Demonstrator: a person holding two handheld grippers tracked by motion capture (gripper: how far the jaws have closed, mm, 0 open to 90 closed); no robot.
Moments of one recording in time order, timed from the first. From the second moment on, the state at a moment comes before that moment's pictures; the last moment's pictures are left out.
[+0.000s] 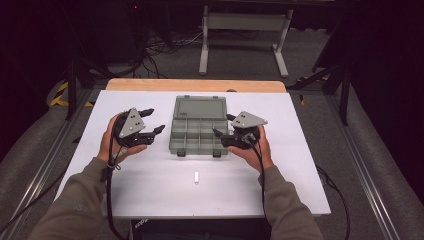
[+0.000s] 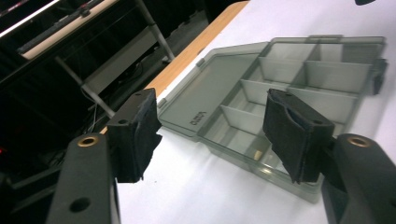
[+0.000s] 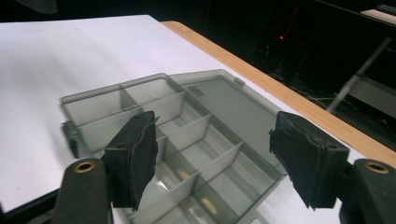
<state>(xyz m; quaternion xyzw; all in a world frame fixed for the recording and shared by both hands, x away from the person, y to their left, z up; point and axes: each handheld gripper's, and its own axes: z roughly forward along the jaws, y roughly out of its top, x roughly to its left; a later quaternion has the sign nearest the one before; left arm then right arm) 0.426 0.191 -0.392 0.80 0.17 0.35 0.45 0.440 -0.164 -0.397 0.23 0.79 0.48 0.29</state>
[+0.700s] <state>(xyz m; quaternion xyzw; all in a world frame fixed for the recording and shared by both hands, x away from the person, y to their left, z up) 0.371 0.195 -0.428 0.80 0.13 0.32 0.49 0.390 -0.157 -0.412 0.18 0.81 0.48 0.27</state>
